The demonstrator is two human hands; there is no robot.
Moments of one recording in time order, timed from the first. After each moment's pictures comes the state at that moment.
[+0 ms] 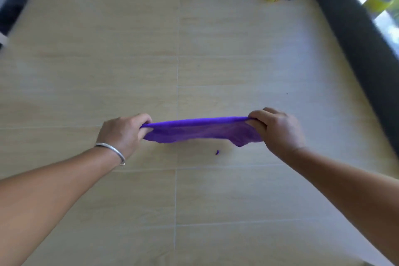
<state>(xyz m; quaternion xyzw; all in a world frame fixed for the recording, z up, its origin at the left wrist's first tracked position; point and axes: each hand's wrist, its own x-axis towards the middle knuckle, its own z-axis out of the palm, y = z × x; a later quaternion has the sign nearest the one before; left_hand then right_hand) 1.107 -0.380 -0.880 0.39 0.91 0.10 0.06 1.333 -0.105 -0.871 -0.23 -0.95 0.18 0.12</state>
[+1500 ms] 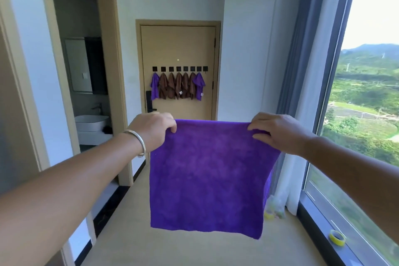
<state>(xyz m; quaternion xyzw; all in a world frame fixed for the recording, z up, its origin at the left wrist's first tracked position) 1.015 -0.471 0.060 0.49 0.81 0.08 -0.31 1.239 -0.184 0.072 0.03 -0.95 -0.10 0.29</state>
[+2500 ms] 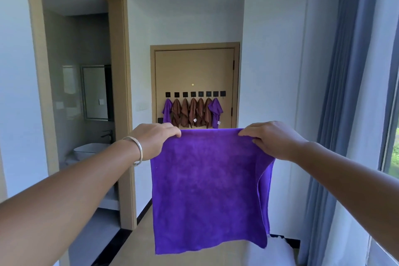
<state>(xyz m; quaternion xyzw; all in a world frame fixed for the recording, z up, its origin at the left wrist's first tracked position) 0.768 -0.287 0.117 0.45 0.84 0.01 -0.30 0.948 0.019 0.129 0.04 -0.95 -0.14 0.27</state>
